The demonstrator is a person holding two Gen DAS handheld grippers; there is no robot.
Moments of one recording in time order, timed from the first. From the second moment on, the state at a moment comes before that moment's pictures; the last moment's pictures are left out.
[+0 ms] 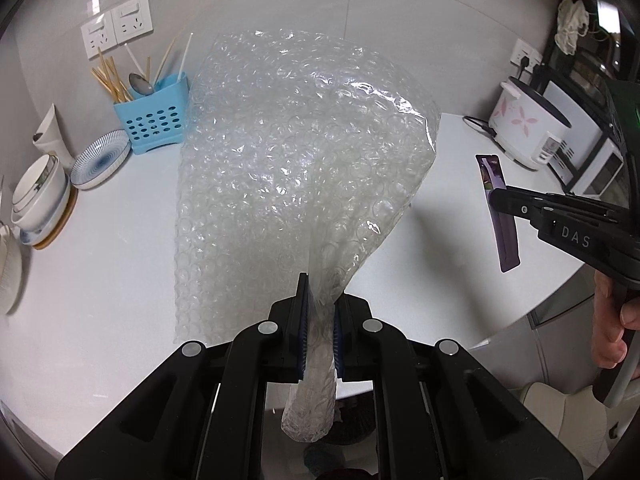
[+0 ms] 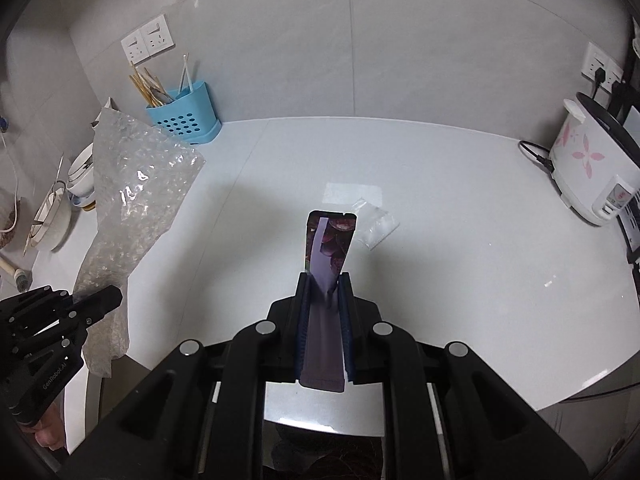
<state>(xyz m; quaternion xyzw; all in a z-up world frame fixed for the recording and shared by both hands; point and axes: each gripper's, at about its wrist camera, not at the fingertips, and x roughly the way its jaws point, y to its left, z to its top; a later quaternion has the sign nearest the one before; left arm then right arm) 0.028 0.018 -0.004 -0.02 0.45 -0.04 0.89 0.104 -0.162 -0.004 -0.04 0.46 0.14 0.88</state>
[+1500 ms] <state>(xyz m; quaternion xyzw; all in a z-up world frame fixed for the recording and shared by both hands) -0.162 -0.053 -0.298 -0.09 0.57 -0.08 0.81 -0.079 -0.211 -0.295 -0.05 0.57 0.21 0.79</state>
